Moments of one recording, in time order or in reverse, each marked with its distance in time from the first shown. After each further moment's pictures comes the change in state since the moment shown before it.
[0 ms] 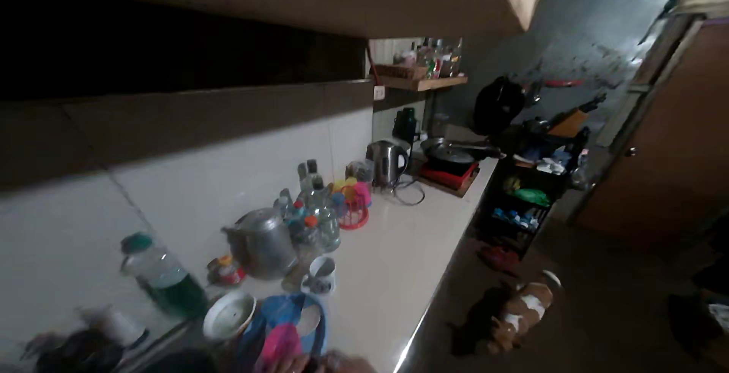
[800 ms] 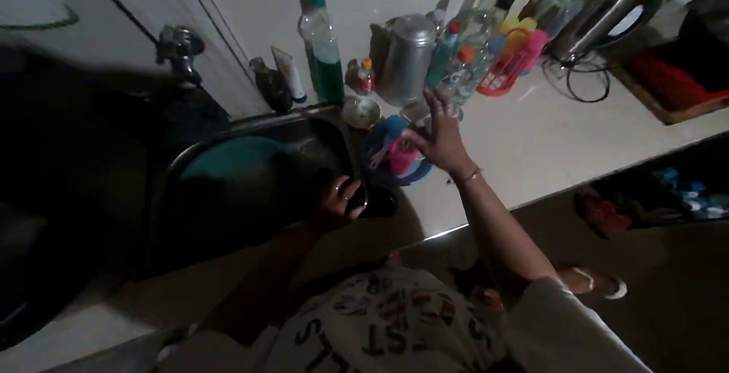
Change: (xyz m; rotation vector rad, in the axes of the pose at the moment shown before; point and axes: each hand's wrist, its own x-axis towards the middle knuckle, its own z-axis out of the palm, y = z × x) left_hand -0.153 0.007 0.078 -0.094 0.677 -0.478; right_hand 0.114 -0.107 -0.059 -0.120 0.246 -0.199
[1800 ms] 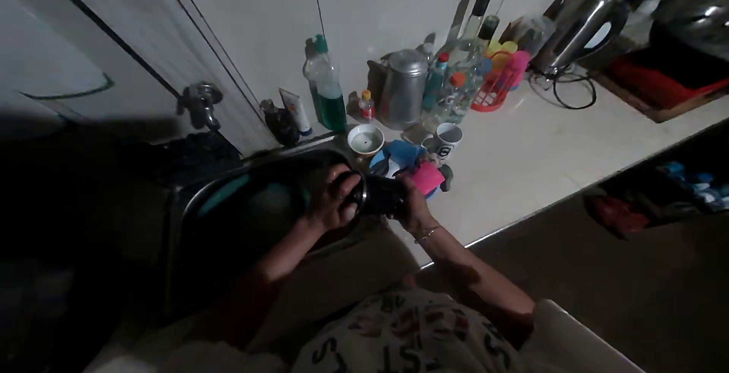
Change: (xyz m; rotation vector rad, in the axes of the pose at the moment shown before) left_hand 0.083 -0.024 -0.063 -0.069 0.321 0.385; right_hand -0.046 -0.084 0.082 1.304 0.093 1.024
